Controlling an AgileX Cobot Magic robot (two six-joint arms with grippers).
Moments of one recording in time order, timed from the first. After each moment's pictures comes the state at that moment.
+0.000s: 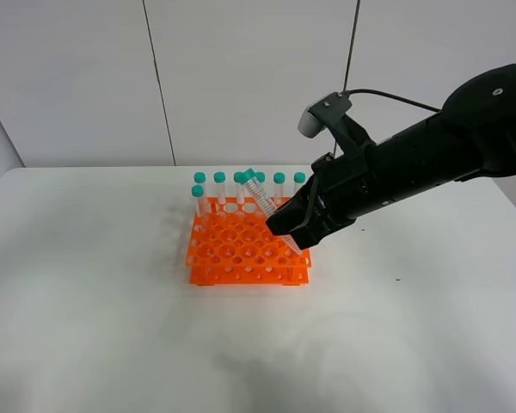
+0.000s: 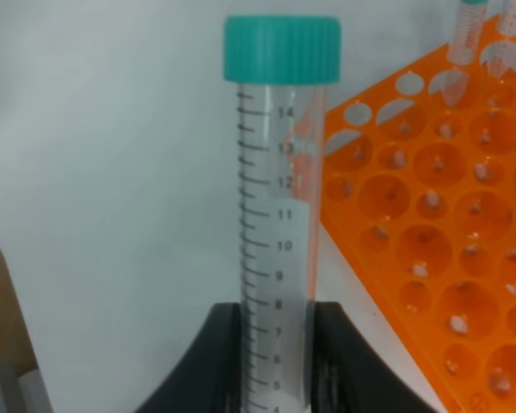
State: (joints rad) left arm -0.01 0.53 -0.72 -0.28 0.74 0.14; right arm 0.45 1.53 -0.99 0.93 0.68 -1.09
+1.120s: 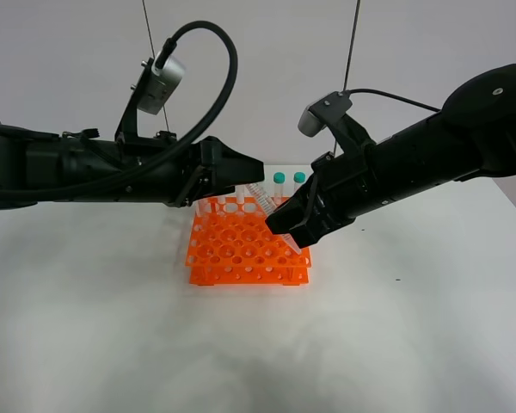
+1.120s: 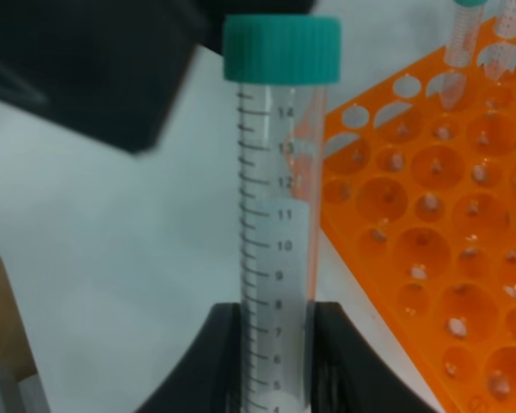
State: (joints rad) left arm -0.46 1.50 -0.84 -1.73 0.47 1.30; right arm 0.45 1.53 -0.99 0.94 0.67 -1.09
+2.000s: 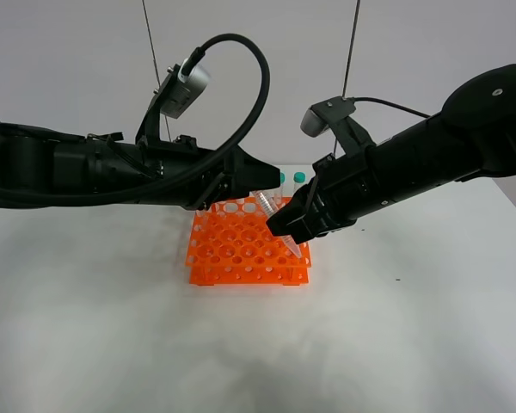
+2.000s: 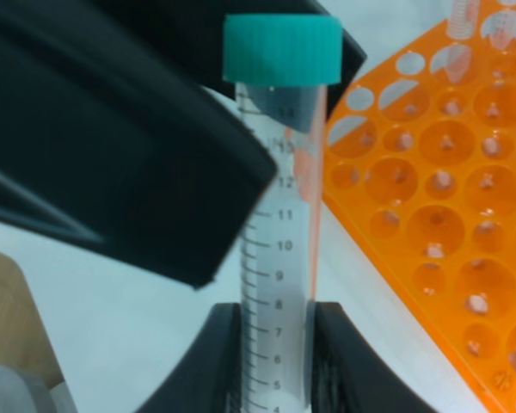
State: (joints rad) left arm -0.50 1.54 -0.87 -1.73 0.43 1.31; right arm 0.45 1.53 -0.99 0.92 0.68 -0.99
